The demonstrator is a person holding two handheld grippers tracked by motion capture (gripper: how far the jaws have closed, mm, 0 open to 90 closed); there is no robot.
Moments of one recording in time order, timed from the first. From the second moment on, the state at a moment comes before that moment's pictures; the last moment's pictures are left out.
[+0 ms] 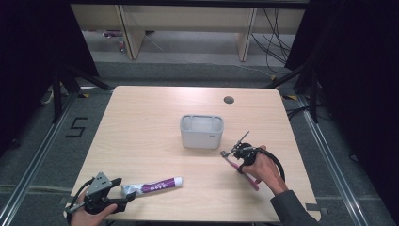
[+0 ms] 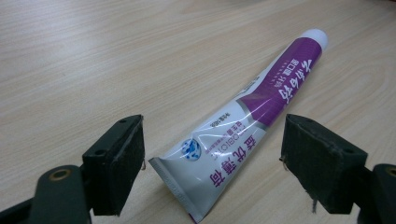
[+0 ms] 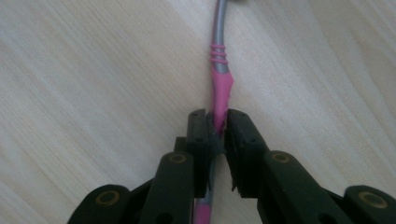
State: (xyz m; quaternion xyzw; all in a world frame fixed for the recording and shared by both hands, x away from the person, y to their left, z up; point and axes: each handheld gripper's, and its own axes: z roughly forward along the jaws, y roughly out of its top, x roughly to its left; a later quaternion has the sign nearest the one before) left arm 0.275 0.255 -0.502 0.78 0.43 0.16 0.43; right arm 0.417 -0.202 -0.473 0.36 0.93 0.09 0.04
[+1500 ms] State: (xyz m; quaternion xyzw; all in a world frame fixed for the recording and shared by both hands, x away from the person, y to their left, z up) left arm 0.275 0.256 -0.502 0.78 0.43 0.16 0.43; right arm 0.419 -0.199 -0.457 0.31 0.95 0.04 0.04
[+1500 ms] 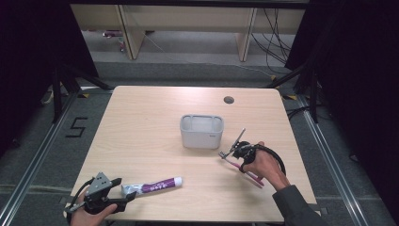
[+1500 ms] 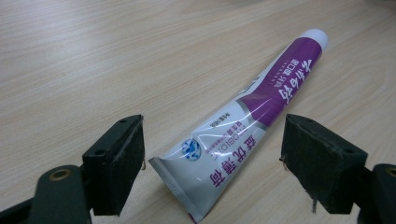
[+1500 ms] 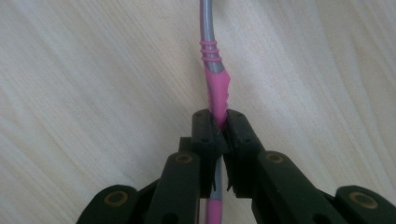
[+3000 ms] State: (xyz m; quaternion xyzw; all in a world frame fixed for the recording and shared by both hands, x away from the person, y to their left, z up) left arm 0.276 0.256 -0.502 0.78 0.43 0.16 0.43; right arm 0.410 -0.211 -0.384 0.32 0.88 0.35 0.09
